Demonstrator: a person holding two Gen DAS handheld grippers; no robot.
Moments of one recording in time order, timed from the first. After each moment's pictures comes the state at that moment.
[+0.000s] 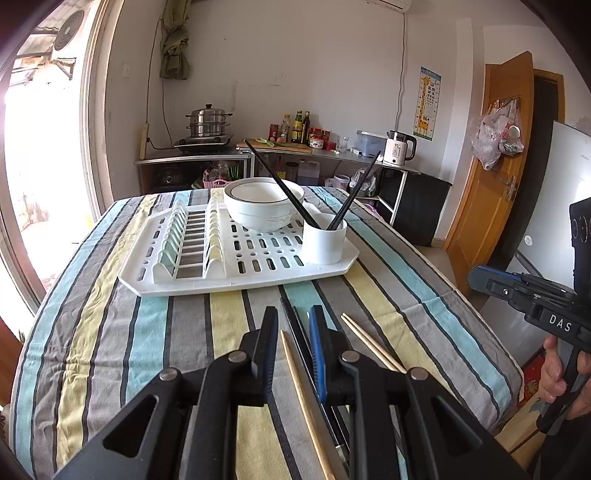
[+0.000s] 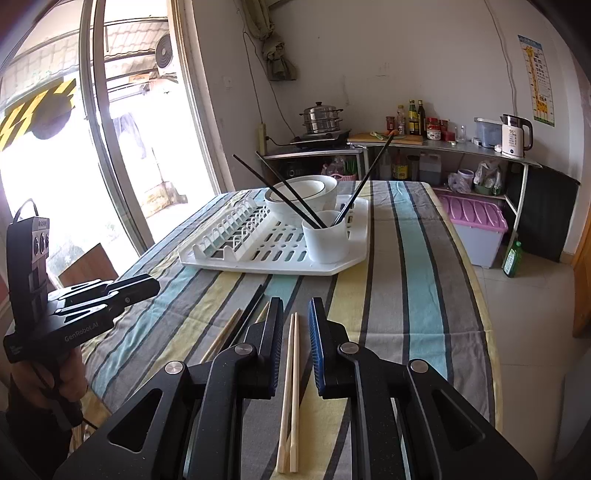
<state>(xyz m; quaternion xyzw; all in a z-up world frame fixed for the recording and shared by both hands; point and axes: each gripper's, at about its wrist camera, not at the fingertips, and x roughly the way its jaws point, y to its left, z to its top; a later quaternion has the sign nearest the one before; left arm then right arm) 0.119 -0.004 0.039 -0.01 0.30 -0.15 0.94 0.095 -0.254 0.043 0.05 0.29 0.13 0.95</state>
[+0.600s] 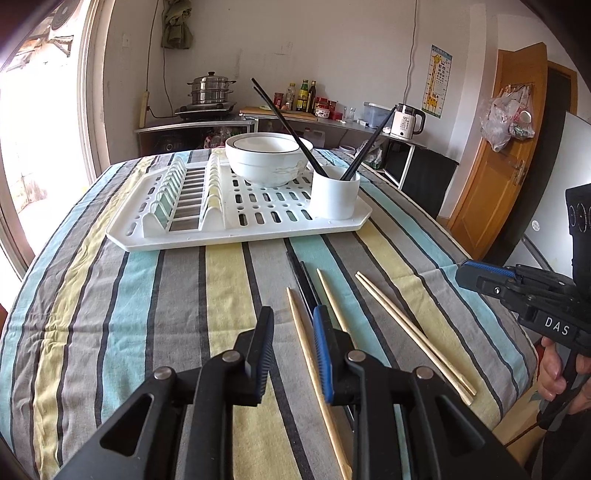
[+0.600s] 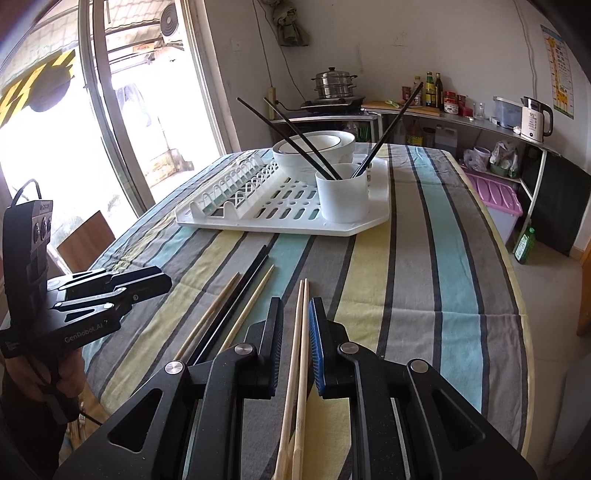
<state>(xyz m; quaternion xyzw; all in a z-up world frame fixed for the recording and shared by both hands) 0.130 -0.008 -0.006 -0.01 0.35 -0.15 0.92 0.124 -0.236 -0.001 0.02 0.35 0.15 0.92</state>
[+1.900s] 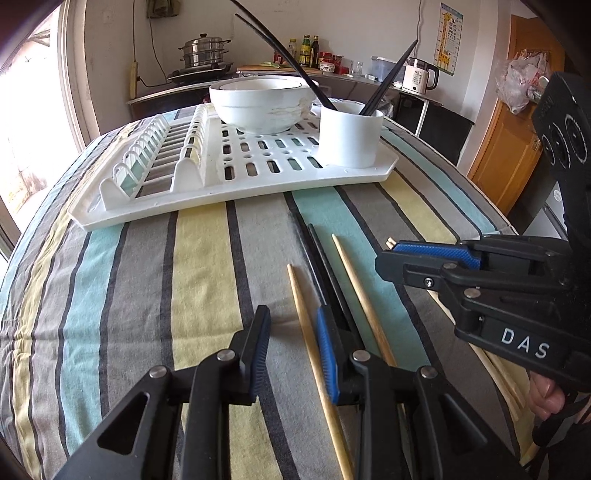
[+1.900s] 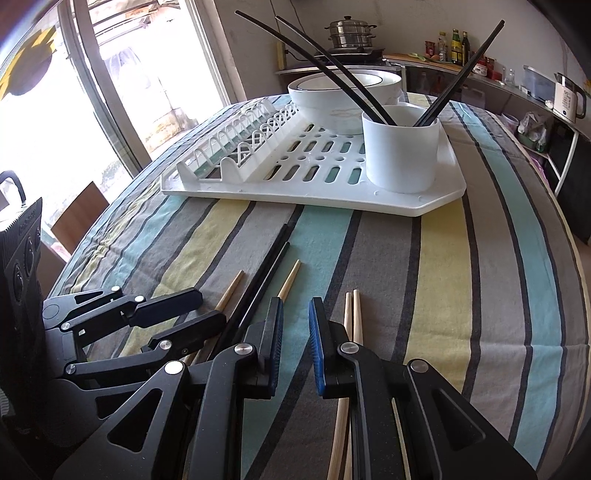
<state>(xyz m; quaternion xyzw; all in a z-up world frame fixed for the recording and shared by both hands) 0.182 -0.032 -0.052 0.03 0.43 -0.13 0.89 0.201 -0.182 -0.044 0.02 0.44 0.18 0.88</state>
